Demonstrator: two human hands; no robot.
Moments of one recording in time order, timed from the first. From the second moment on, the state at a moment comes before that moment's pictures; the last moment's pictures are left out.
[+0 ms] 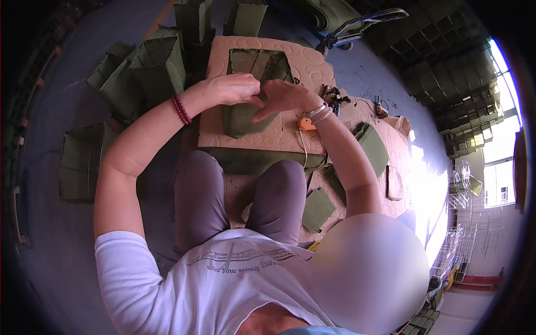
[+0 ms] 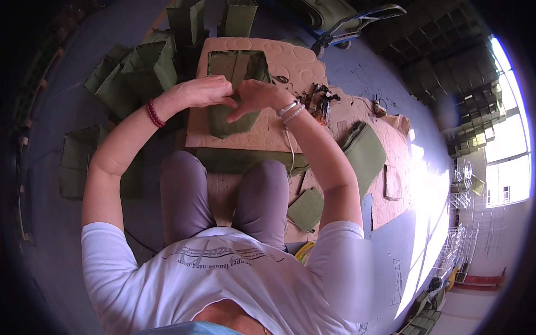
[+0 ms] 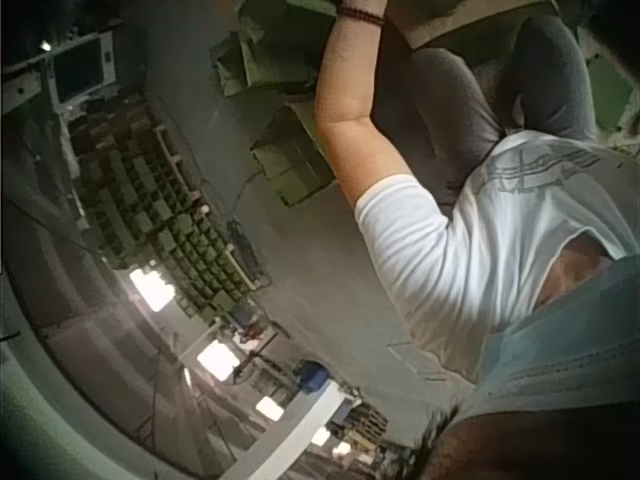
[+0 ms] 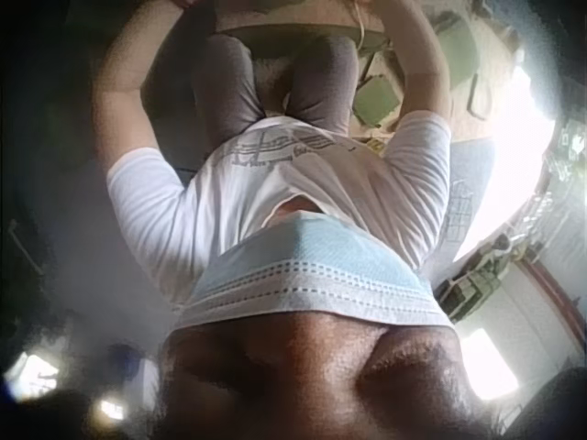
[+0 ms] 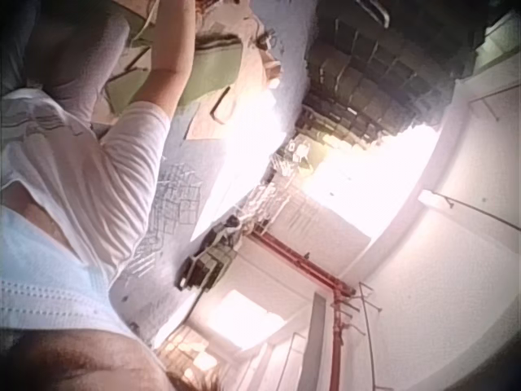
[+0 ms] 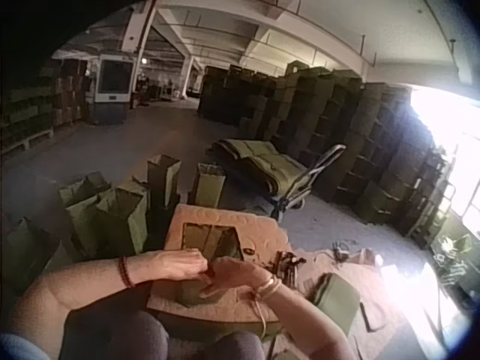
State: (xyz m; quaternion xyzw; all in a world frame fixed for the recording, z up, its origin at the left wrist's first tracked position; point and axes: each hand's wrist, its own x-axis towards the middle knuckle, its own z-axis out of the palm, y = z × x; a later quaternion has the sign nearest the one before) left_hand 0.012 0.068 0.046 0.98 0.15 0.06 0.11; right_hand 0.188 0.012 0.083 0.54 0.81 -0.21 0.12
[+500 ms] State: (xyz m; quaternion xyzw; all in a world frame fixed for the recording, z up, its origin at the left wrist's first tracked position) left_hand 0.051 0.002 -0.003 0.92 0.27 0.28 -0.08; right_hand 0.215 -0.042 0.052 0.55 0.83 0.02 -0.06
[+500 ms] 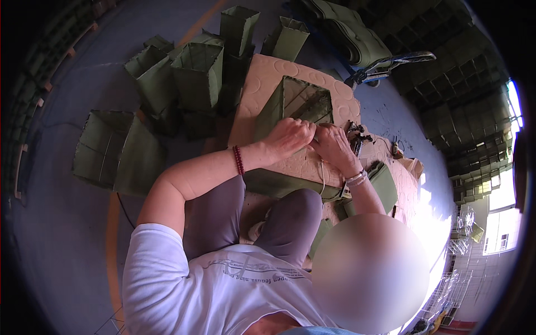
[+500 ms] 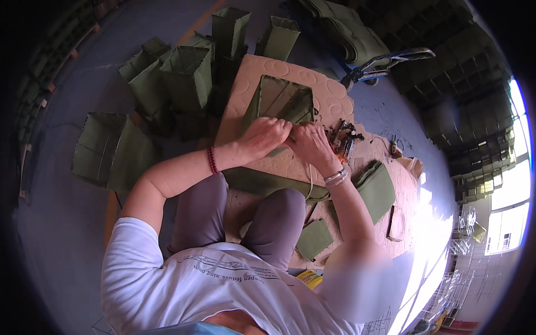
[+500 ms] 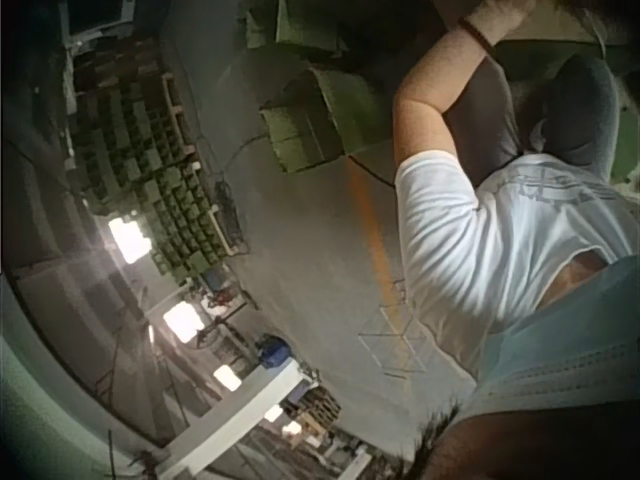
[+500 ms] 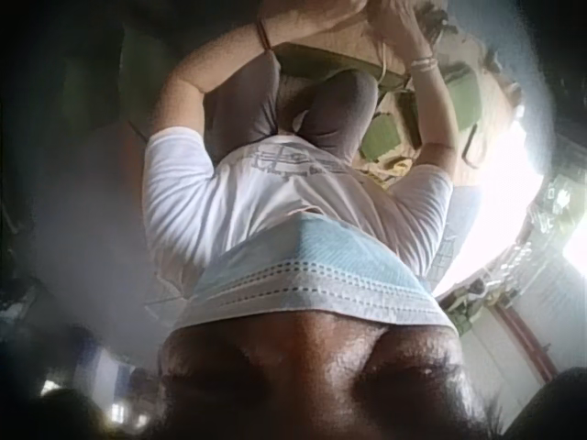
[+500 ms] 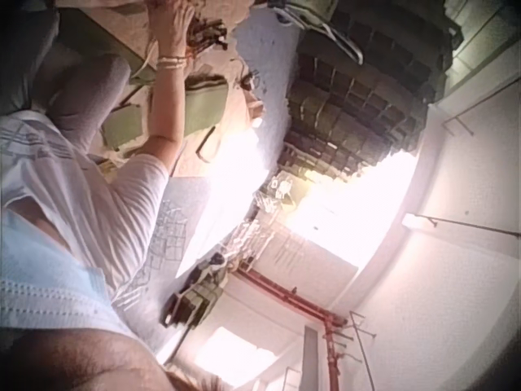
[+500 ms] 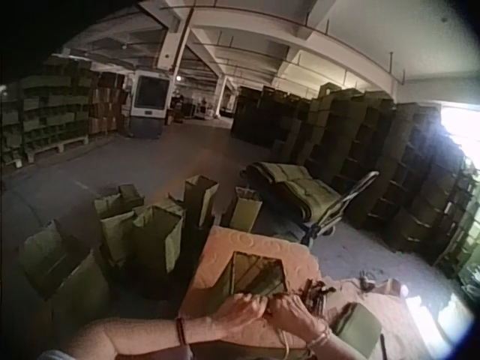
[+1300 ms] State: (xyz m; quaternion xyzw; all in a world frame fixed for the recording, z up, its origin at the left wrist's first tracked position) left_hand 0.029 0.073 0.003 0.91 0.05 0.41 0.07; right_hand 0.213 0.012 0.059 0.54 0.83 -0.07 0.10
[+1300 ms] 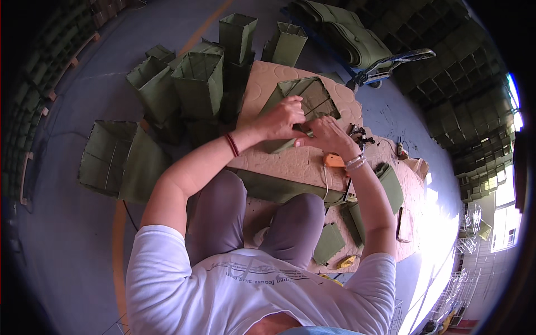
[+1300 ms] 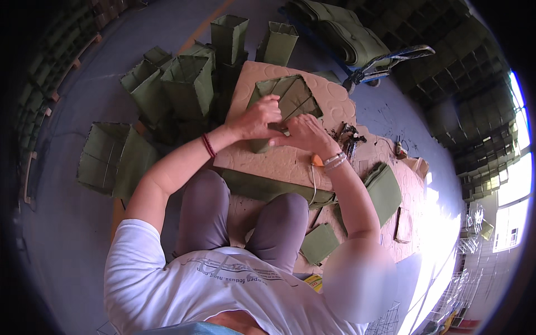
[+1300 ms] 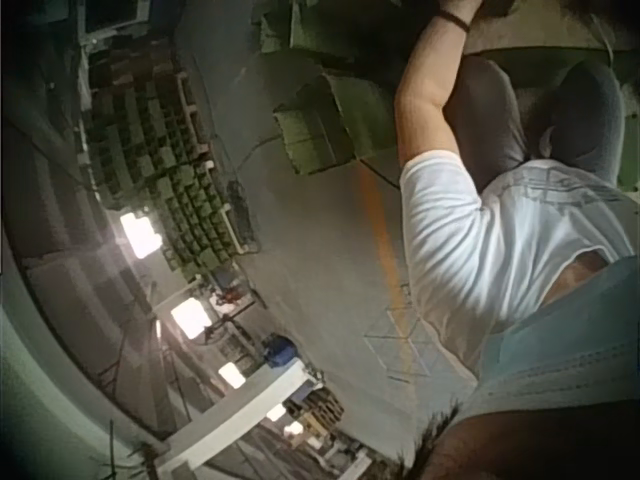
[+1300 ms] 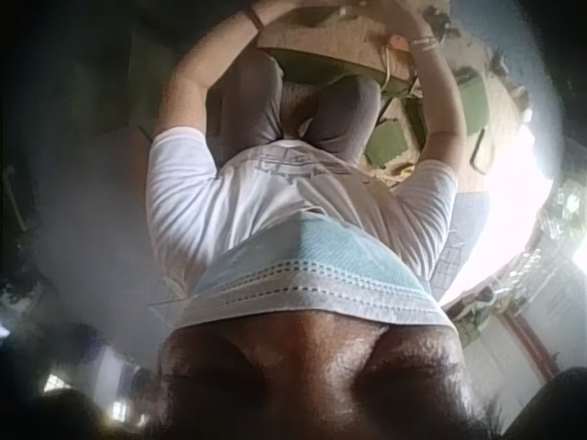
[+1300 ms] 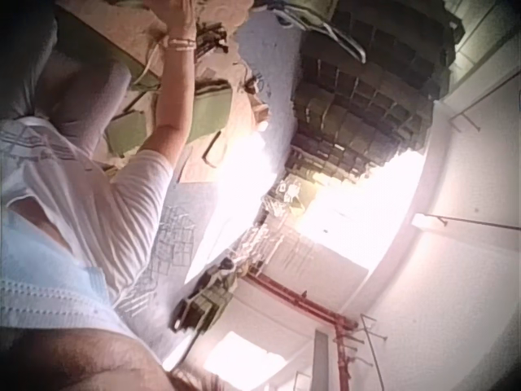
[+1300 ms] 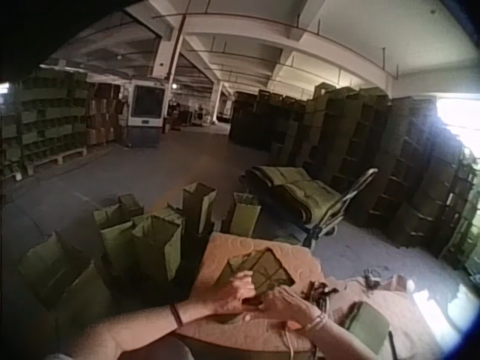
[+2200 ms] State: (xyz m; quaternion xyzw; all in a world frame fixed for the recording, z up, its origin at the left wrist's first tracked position) left_hand 0.029 0.054 -0.003 0.91 0.19 0.37 -0.03; right_hand 0.217 -0.014 0.048 0.50 0.84 0.00 -0.22
